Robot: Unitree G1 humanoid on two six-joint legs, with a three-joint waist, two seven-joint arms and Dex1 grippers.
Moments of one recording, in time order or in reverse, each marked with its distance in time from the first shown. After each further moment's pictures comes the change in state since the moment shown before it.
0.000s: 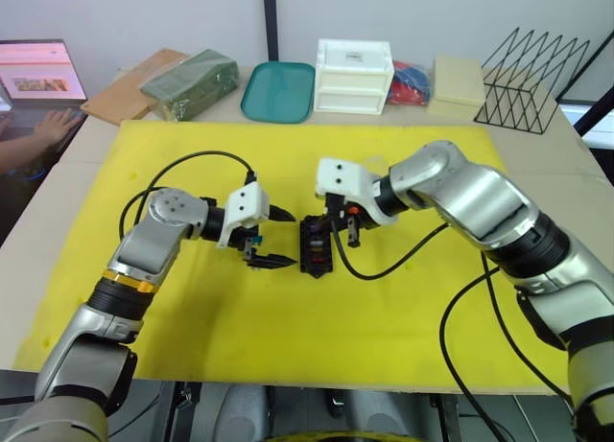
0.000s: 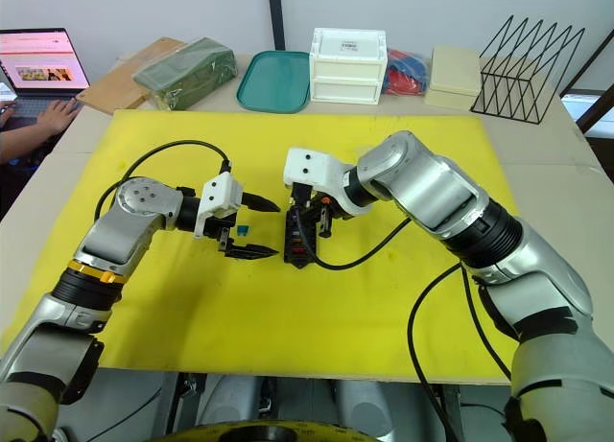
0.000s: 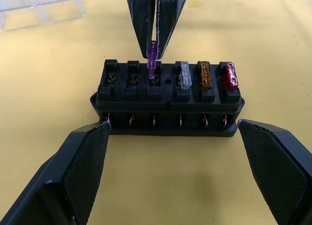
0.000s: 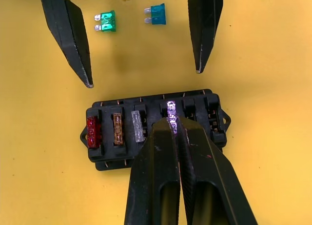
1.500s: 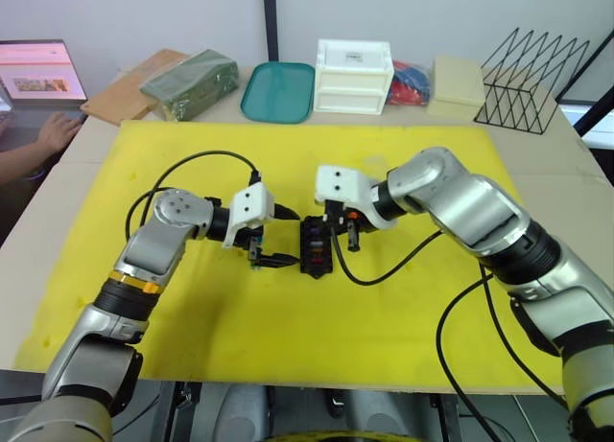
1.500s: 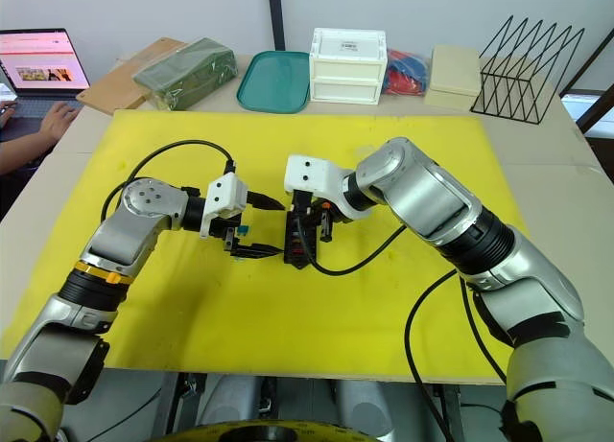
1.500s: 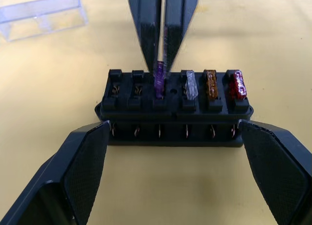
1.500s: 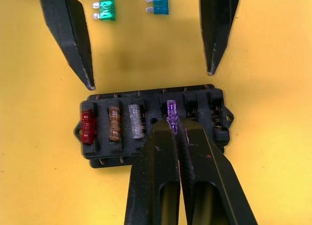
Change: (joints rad) left arm 0.001 -0.028 0.000 0.000 0.021 -0.023 0.028; right arm 0.040 0.023 -0.010 -0.005 -0.088 -0.022 0.058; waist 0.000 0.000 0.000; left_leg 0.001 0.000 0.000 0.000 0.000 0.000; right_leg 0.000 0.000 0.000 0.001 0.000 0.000
